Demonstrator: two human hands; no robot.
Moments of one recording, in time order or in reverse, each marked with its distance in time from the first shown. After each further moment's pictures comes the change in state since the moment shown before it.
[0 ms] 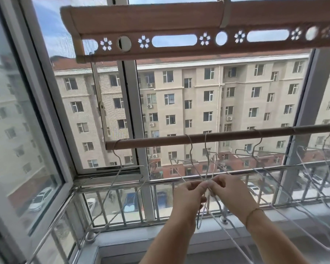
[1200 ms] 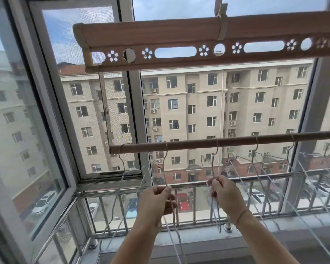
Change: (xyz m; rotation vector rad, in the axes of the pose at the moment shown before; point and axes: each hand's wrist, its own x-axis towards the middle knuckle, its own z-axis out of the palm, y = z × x) left_hand 0.009 0.008 -0.072 0.020 0.189 0.073; right_hand 0.029 0.022 0.032 0.387 0.051 0.078
